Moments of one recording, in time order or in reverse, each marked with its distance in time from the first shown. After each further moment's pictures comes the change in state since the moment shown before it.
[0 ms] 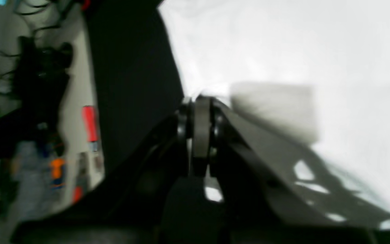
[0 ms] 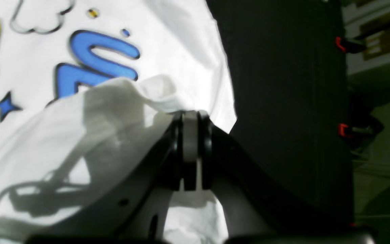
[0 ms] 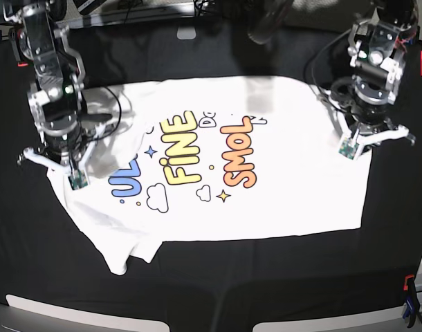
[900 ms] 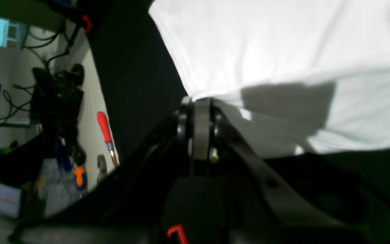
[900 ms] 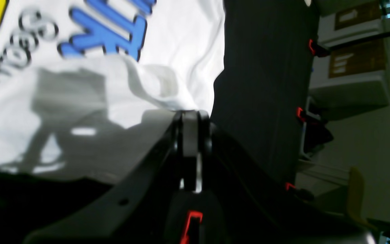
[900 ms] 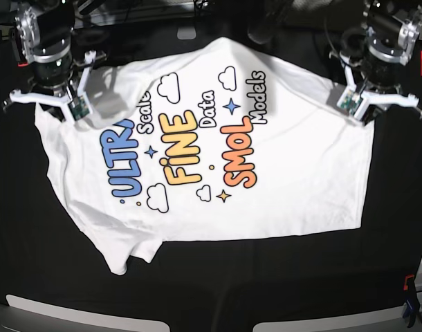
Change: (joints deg) left arm 13.3 -9.1 0.0 13.3 -1.5 0.0 -1.2; right arm -25.5 8.8 0.3 24.4 -10.4 -3.3 -7.4
